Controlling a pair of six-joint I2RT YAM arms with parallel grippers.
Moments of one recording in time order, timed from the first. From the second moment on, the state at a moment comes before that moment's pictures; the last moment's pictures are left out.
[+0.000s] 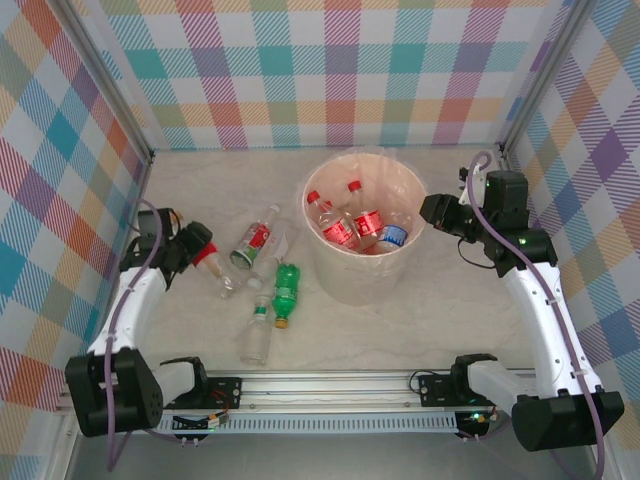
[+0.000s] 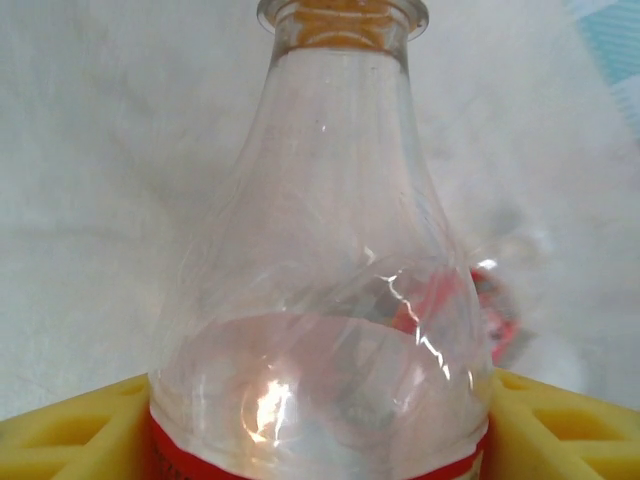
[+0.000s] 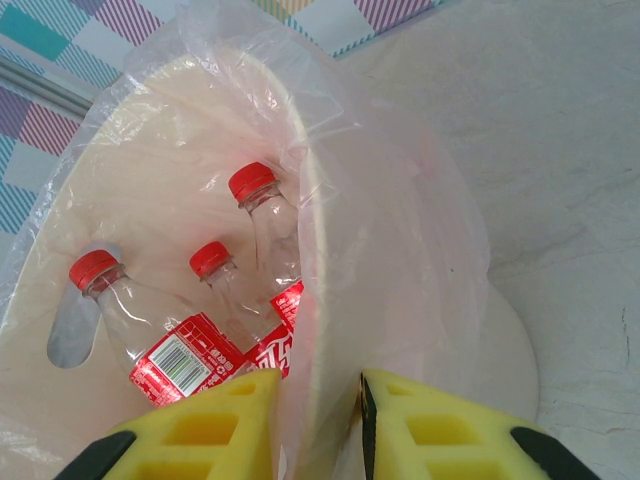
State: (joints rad) left arm 0.14 1.12 0.84 -0.52 0.13 -0.70; right arm 0.11 1.05 1.16 -0.71 -0.46 0.49
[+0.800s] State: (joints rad) left arm -0.46 1.21 1.55 -0.42 0.03 -0.61; right arm 0.18 1.04 1.17 -0.71 -0.41 0.52
